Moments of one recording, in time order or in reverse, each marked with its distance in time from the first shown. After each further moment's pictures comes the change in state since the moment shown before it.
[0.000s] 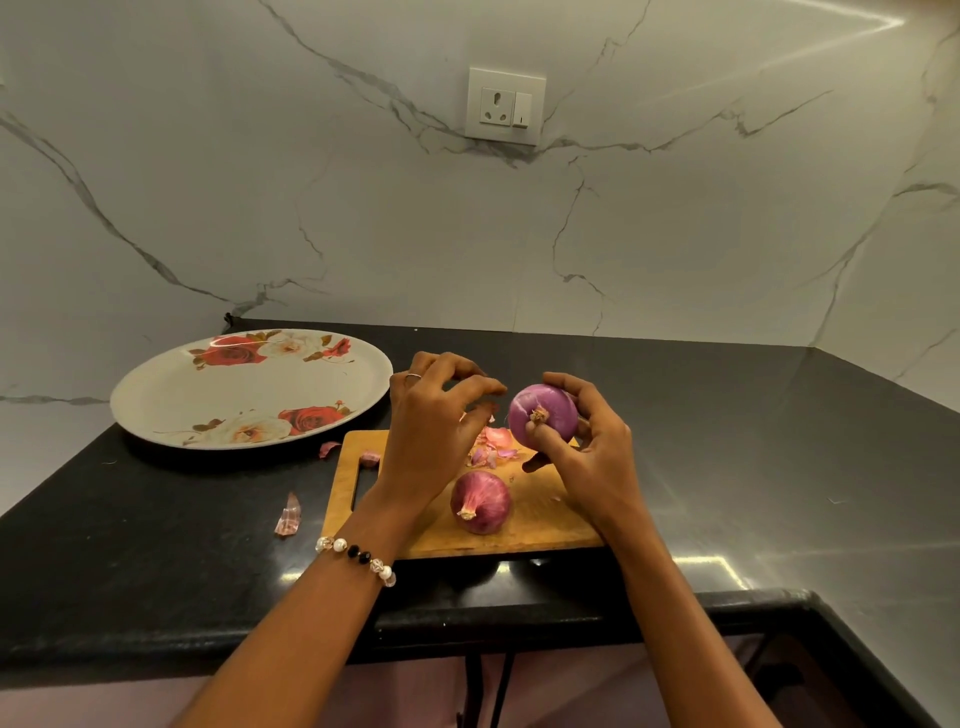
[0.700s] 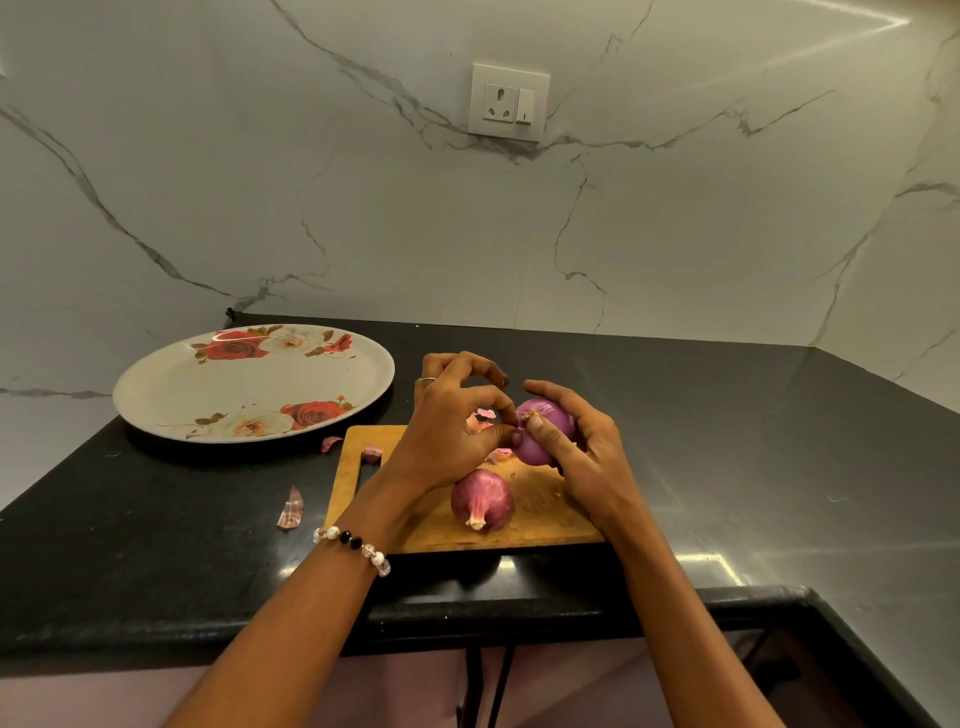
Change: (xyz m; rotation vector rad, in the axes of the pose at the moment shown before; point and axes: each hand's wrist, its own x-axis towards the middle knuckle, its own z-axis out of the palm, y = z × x) left_hand 0.002 0.004 -0.003 -0.245 -0.277 -0.065; right_hand -0.001 -0.003 -0.002 0.072 -0.178 0.069
